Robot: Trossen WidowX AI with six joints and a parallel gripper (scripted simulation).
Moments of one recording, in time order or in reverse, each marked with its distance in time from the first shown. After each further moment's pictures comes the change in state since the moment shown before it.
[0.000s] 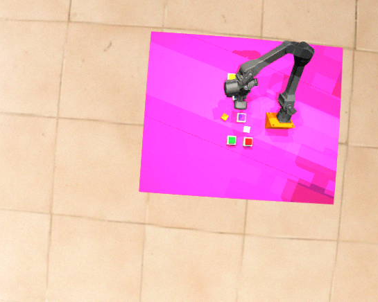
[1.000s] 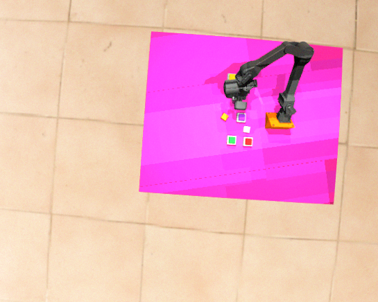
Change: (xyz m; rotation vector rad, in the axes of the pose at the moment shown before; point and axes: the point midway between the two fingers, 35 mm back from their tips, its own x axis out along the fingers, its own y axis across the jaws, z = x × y) arm 0.014 -0.001 -0.002 -0.004 0.008 -0.005
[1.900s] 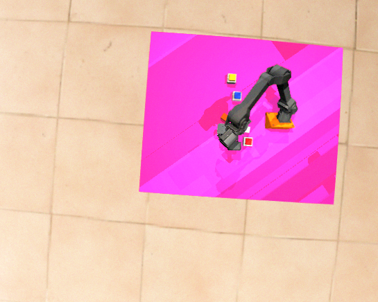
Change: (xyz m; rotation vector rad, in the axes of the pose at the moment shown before) arm -0.086 0.212 0.037 -0.025 -0.028 0.069
